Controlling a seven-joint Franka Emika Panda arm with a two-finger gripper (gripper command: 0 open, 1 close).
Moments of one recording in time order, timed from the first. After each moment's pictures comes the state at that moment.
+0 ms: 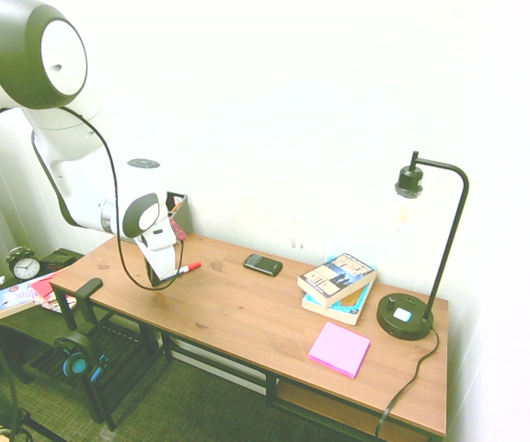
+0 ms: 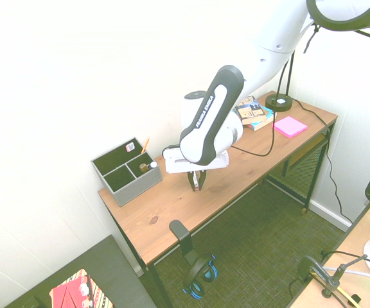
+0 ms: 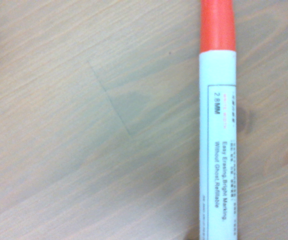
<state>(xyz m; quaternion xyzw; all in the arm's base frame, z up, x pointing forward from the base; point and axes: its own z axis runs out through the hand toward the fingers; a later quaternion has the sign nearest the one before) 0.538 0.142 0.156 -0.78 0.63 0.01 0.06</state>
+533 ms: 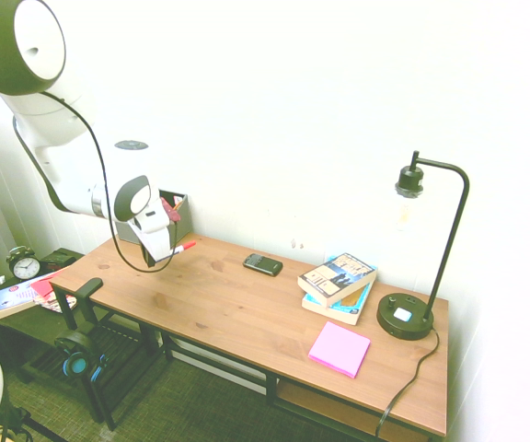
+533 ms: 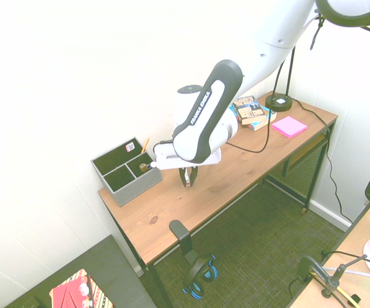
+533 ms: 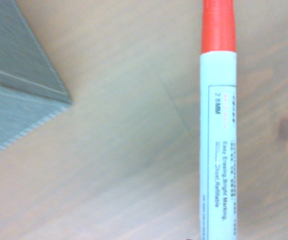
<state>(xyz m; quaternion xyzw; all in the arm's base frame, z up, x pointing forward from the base) 0.553 0.163 0.224 -0.79 0.61 -0.03 0.10</state>
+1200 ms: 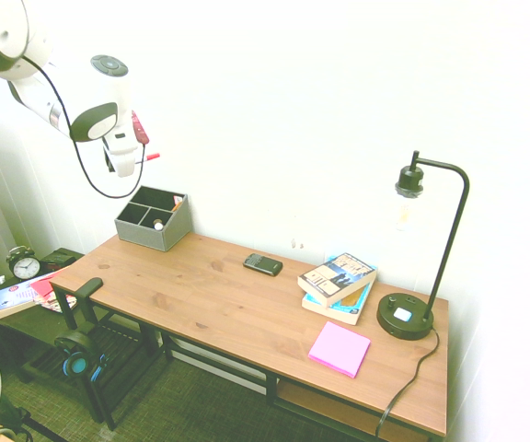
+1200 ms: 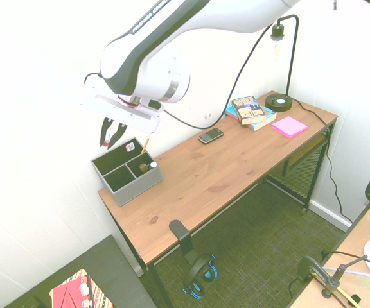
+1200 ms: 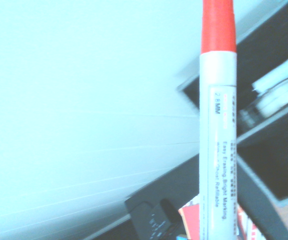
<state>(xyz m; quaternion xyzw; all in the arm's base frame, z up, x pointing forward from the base) 0.614 0.278 0.360 -0.73 0.58 0.05 0.35</state>
